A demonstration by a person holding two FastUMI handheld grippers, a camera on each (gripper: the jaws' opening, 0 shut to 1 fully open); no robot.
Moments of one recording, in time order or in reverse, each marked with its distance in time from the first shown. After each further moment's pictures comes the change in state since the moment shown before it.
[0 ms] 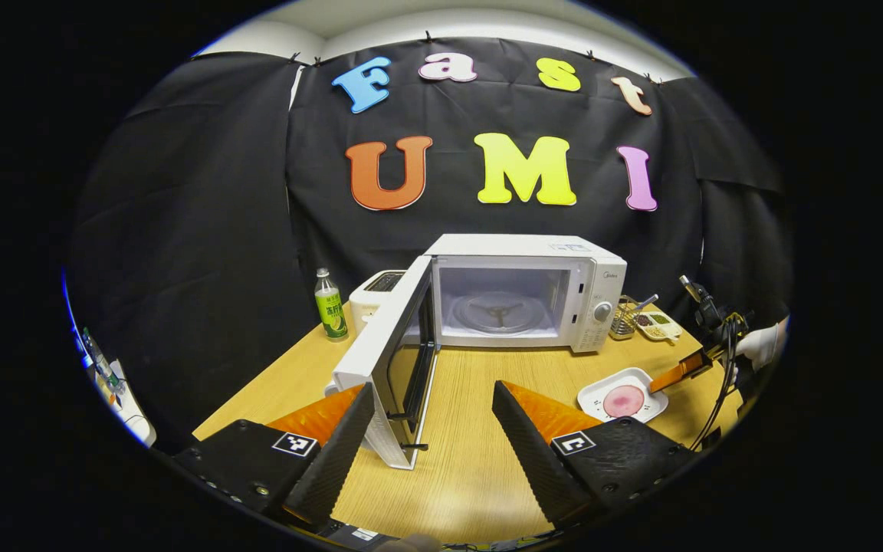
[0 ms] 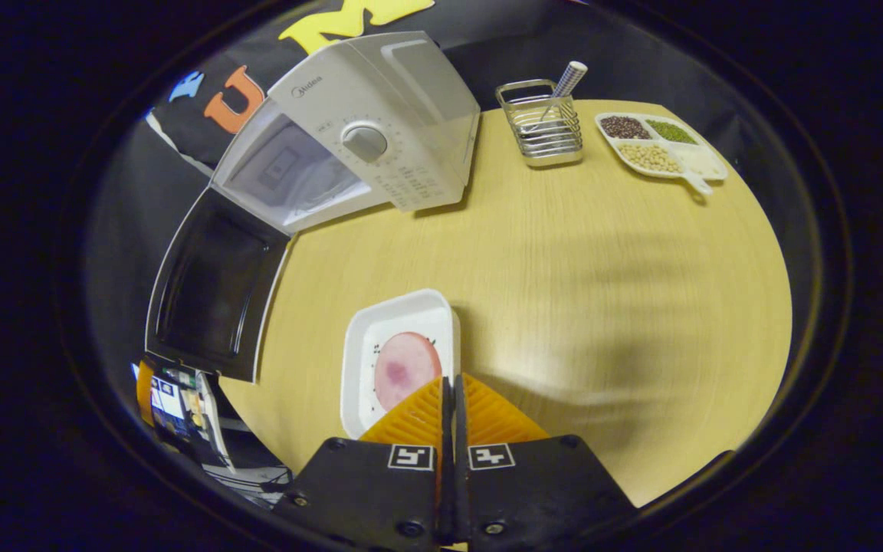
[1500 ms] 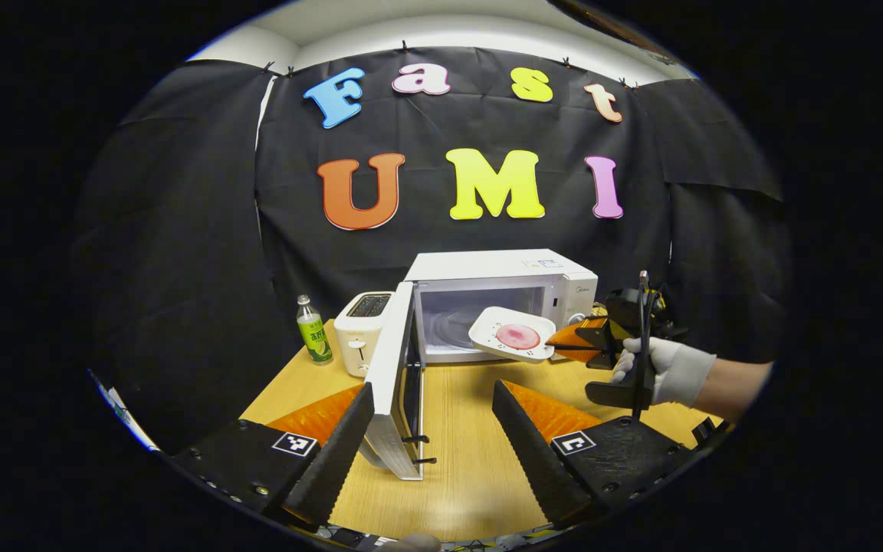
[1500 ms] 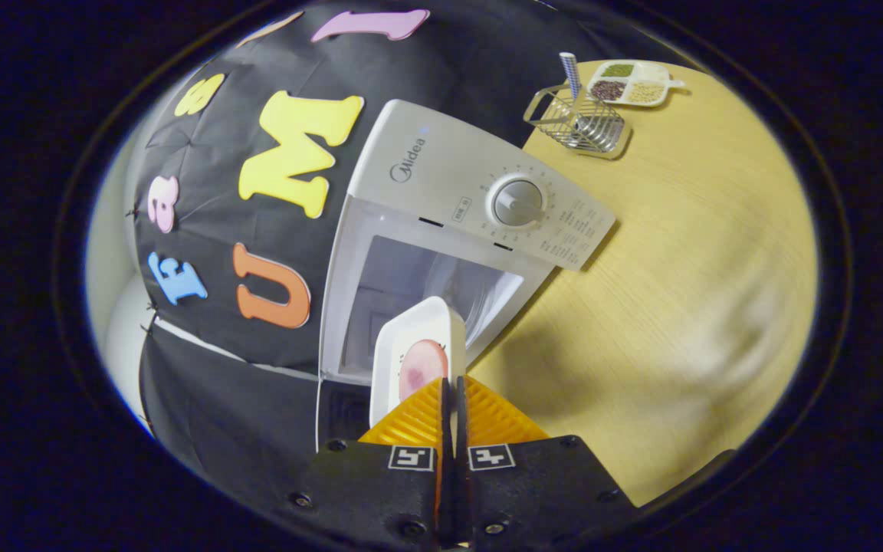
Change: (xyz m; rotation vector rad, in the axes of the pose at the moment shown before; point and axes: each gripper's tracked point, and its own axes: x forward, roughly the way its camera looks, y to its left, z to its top) left arm -0.015 0.017 0.048 0.052 -0.049 -0.119; right arm 0.044 0.205 0.128 0.699 -0.535 0.372
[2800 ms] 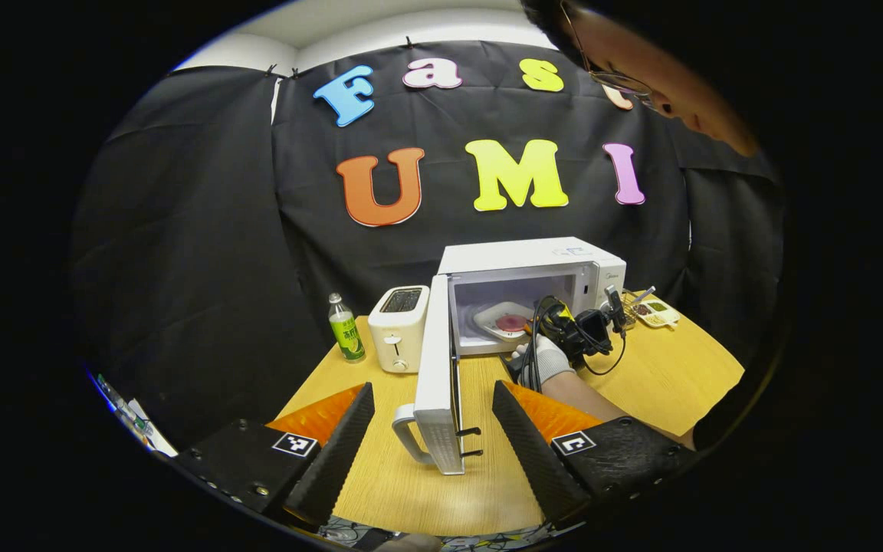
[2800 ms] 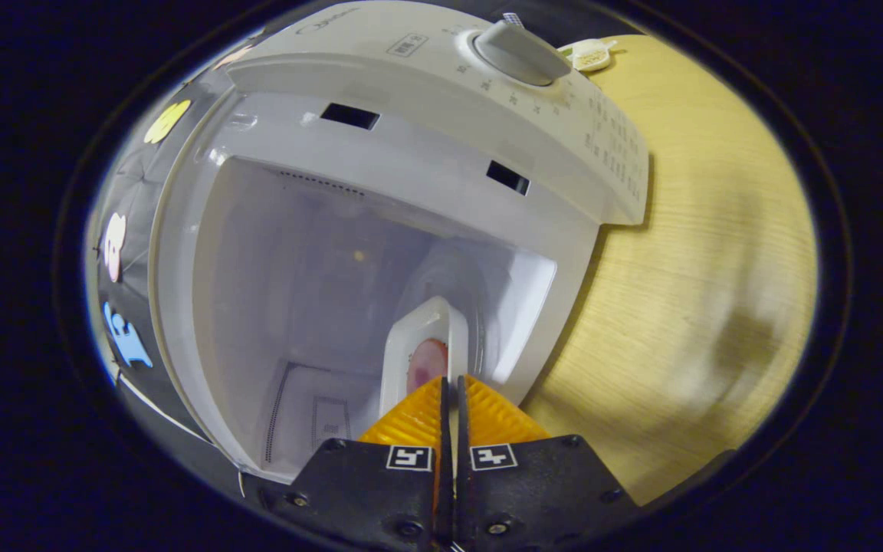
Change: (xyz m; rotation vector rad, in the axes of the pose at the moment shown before) left arm -0.003 0.035 -0.016 0.047 0.058 0.071; right arm 0.171 -0.016 0.014 0.089 -0.357 -0.120
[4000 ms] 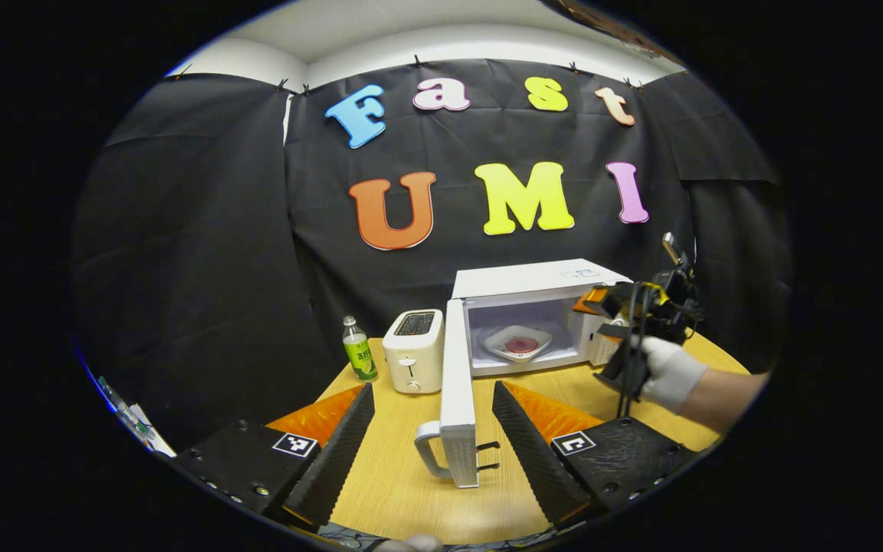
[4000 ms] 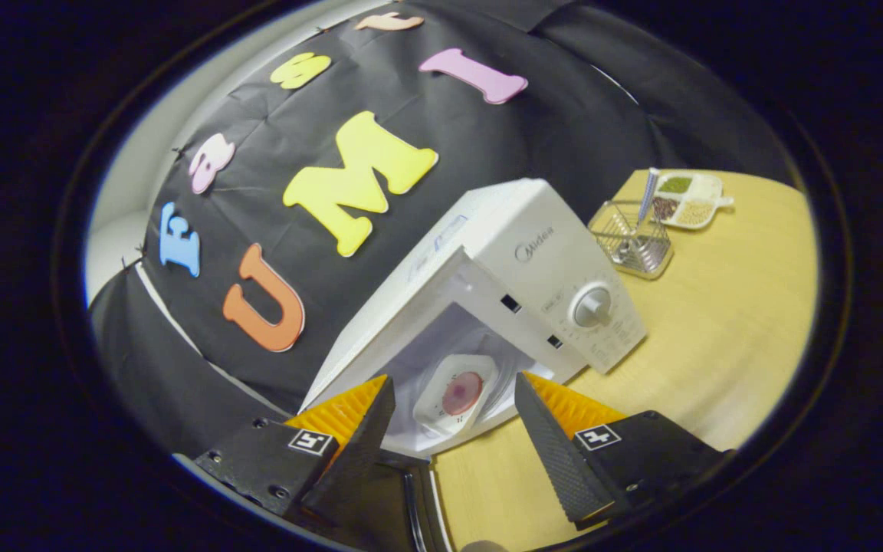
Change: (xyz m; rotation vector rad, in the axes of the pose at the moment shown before) left arm -0.012 0.028 0.022 0.007 -0.112 0.038; right arm -0.177 0.053 0.095 -0.540 -0.006 0.130
